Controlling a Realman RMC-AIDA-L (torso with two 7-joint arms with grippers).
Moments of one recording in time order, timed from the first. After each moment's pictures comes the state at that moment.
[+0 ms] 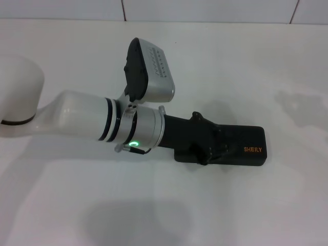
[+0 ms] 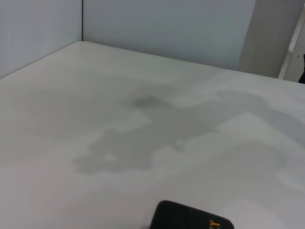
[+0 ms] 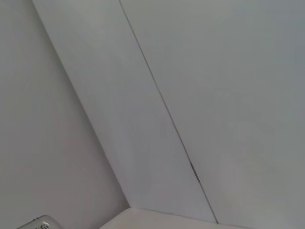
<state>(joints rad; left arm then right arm) -0.70 -2.10 1.74 0.59 1.45 1.01 -1.44 0.35 2.00 -0.54 -0.97 -1.69 -1.72 1.76</state>
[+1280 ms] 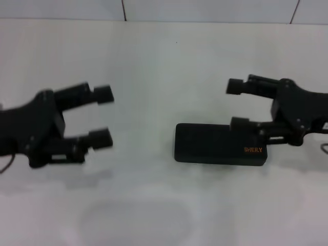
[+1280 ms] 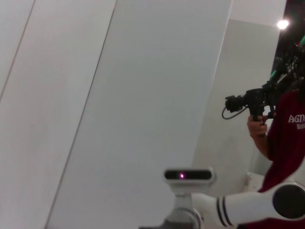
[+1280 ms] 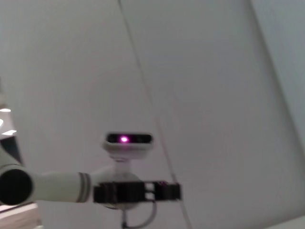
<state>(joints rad) -0.32 -1.96 1.01 0.74 1.39 1.98 -1.47 0.51 2.03 -0.95 -0.61 -1.54 -1.86 1.33</state>
